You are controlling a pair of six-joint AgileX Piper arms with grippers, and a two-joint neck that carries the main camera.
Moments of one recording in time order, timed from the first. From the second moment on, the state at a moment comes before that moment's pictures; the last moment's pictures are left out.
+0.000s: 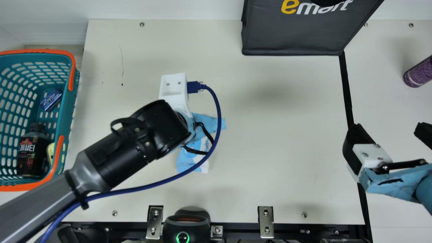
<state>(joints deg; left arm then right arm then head) -52.9 95.4 -79.5 10.2 68.8 -60.1 0.6 42.7 -69.7 -0.8 69.7 0.0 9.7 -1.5</state>
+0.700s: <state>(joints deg) -51.2 103.8 -79.4 2.5 69.5 -55.6 0.6 42.7 -69.7 -0.8 69.8 0.0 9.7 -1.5</state>
